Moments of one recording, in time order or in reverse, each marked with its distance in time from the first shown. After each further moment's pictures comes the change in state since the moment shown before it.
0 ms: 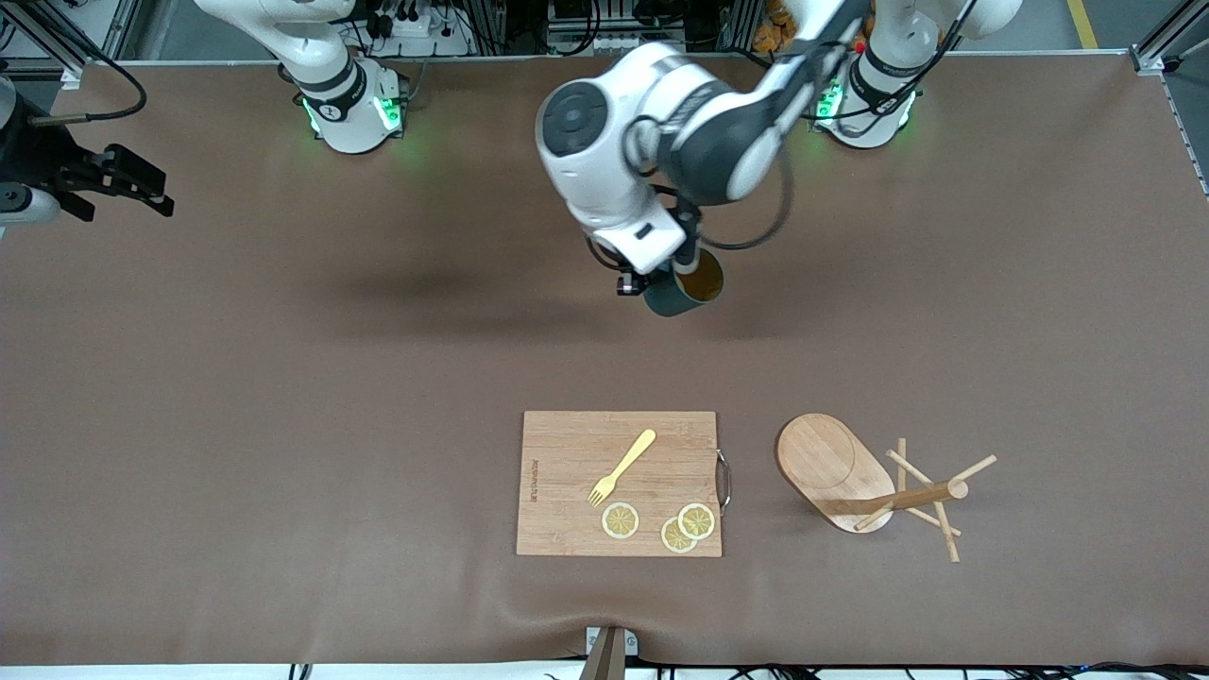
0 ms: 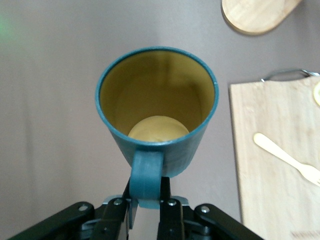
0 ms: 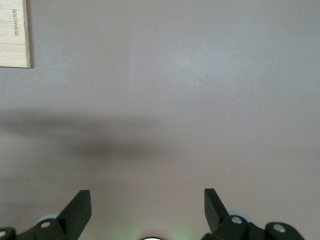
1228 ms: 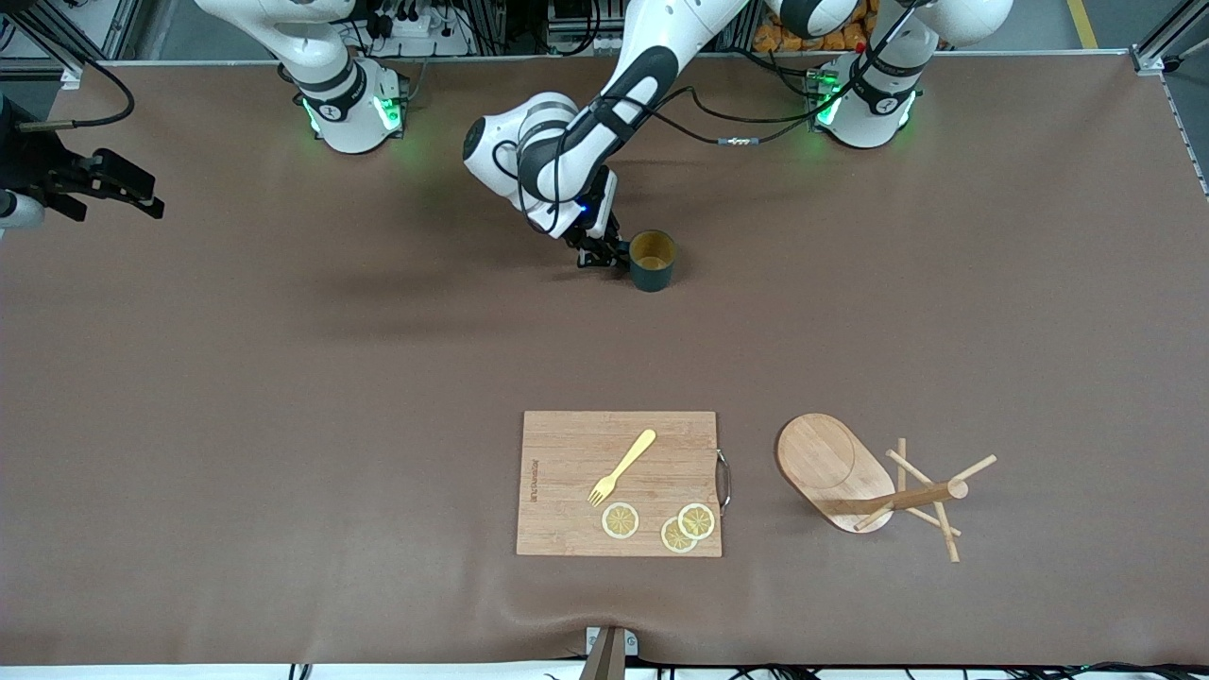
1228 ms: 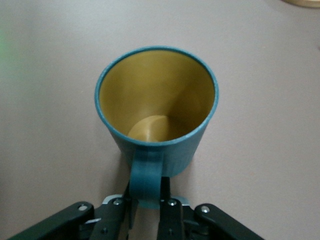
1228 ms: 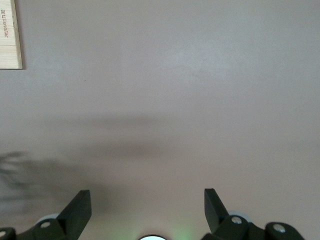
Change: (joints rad) left arm -0.372 0.392 -0.011 -0.051 0.342 -0.004 -0.430; right arm -0.021 0.002 -0.016 -0.011 0.000 -0.001 0.000
